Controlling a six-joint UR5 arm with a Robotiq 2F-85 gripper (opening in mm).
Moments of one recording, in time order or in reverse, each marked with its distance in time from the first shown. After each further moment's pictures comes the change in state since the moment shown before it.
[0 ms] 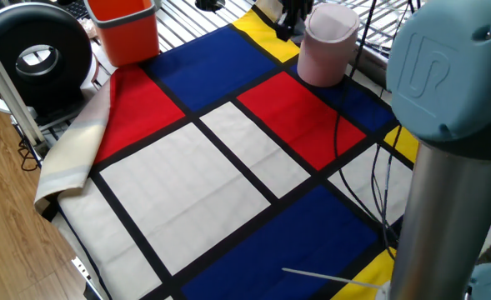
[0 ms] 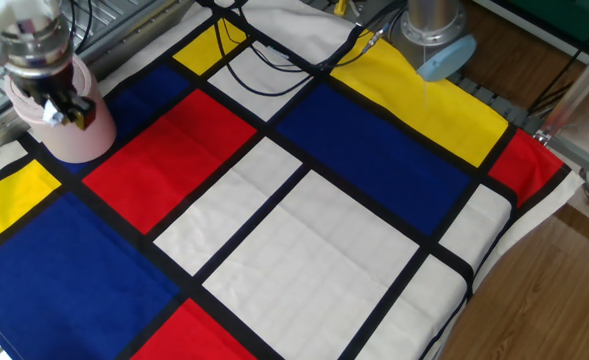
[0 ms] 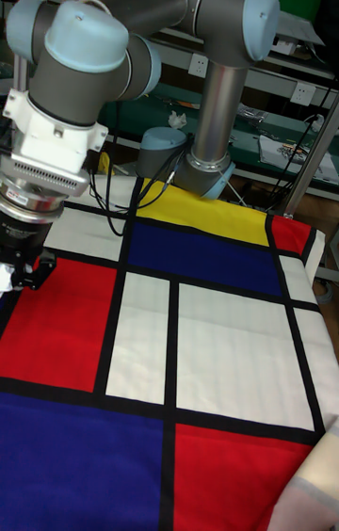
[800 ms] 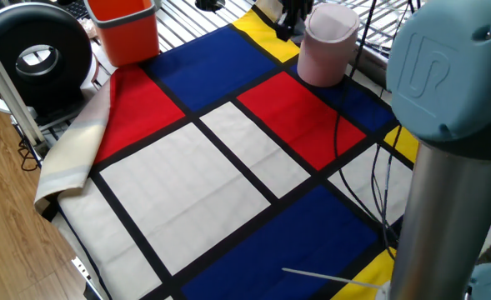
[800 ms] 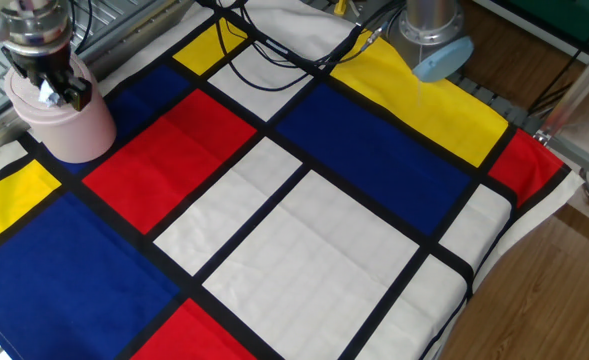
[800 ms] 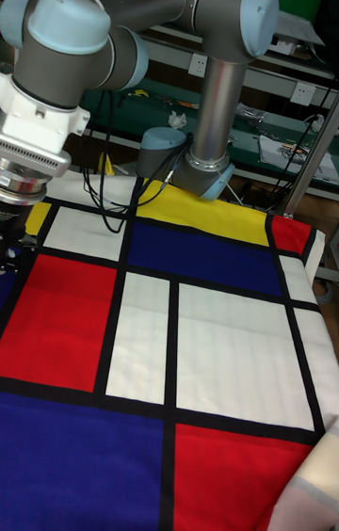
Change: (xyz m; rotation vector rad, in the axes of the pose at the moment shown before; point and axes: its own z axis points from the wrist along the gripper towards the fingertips) arm 0.021 -0.028 0.004 0.020 -0.010 -0.010
